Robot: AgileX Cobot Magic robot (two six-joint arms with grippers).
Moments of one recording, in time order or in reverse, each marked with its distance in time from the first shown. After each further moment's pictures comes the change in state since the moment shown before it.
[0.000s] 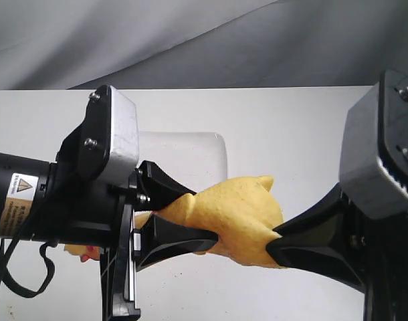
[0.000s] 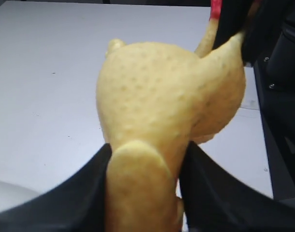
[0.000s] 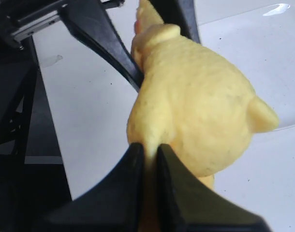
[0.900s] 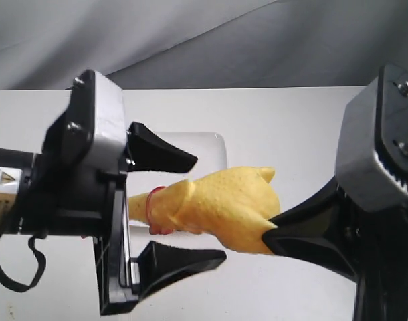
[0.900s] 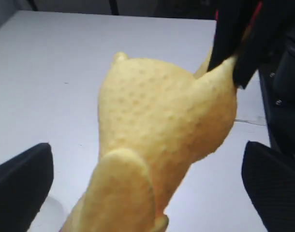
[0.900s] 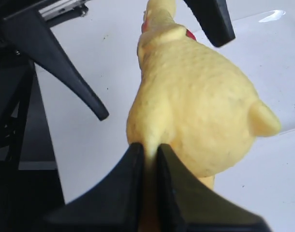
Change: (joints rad) left arm 0.000 -0.047 0.000 -0.012 0.032 -0.034; right arm 0.000 0.000 0.000 -0.007 -0.032 0.000
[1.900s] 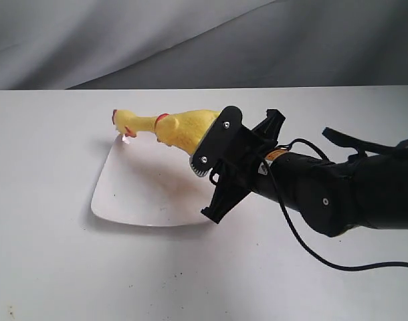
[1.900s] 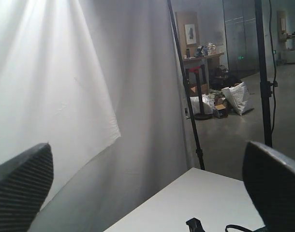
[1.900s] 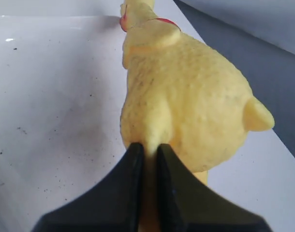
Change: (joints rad) left arm 0.000 -0.537 -0.073 -0.008 0.482 -0.231; right arm 0.000 0.783 0.000 -0.135 -1.128 -0.185
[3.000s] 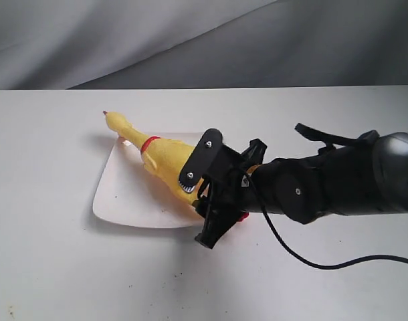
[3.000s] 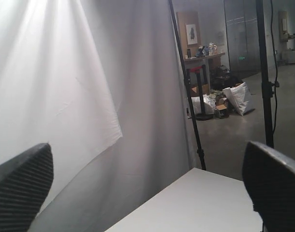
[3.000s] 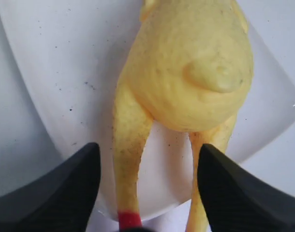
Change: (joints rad) left arm 0.000 0.000 0.000 0.000 0.004 -0.002; right arm 0.000 0.082 -0.092 -0.020 0.299 0.078
